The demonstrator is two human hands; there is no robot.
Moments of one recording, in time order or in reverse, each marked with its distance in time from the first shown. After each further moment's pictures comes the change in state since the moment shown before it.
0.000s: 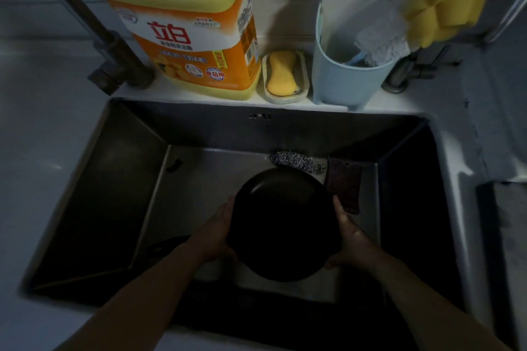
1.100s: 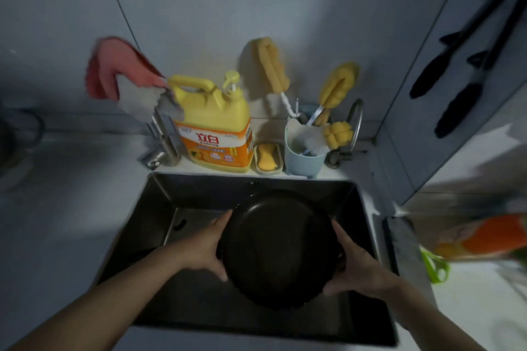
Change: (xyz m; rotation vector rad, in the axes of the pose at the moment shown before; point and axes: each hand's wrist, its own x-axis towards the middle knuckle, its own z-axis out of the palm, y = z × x) left_hand -0.110 0.109 -0.173 -0.099 -0.014 0.175; right_hand -0.157 -0.113 -0.086 0.251 0.139 -0.246
